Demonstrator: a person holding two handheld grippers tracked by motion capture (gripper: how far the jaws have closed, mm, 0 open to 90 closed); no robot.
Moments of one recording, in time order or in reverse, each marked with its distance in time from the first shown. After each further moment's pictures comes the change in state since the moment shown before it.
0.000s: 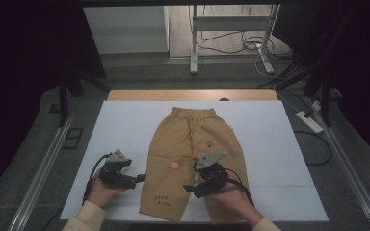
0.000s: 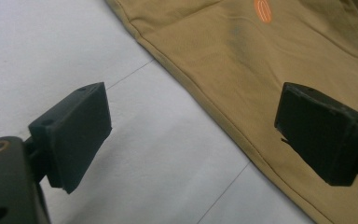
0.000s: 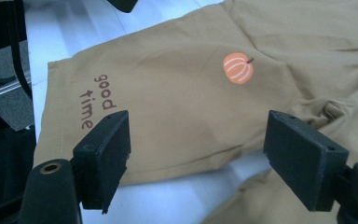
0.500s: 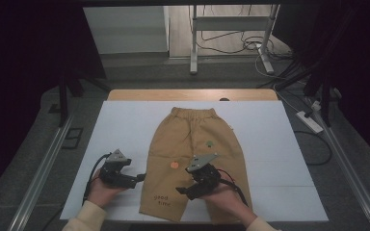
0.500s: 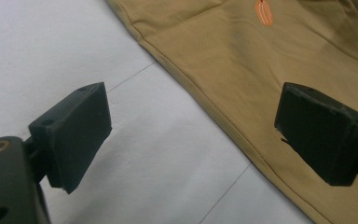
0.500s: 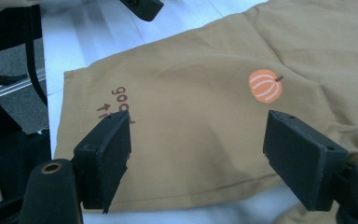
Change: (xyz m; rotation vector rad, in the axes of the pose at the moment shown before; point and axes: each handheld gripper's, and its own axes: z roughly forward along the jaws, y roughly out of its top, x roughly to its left) left arm 0.000 0.000 -0.001 -0.006 0.005 -0.003; right arm 0.011 0.011 0.014 0.000 0.042 -0.022
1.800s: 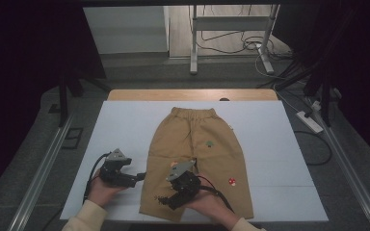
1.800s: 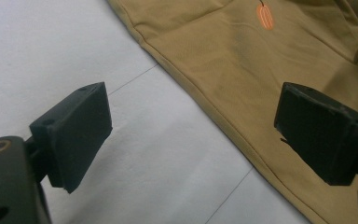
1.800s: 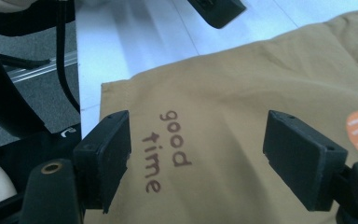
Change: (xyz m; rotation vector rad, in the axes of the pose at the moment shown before) left arm 0.003 0.001 0.002 -0.007 -0.011 -0.010; right arm 0.033 0.017 0.043 0.040 0.086 -0.064
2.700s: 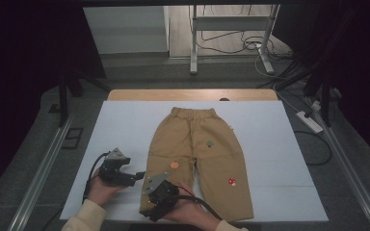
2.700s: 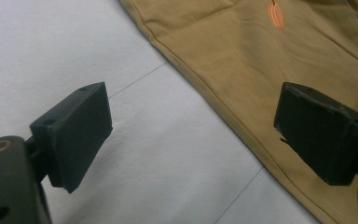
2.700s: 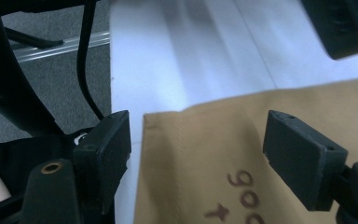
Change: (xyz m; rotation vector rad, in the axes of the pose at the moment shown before) left arm 0.004 0.000 0.000 0.006 0.016 -0.012; right arm 0.035 0.018 0.051 0.048 0.055 -0.107
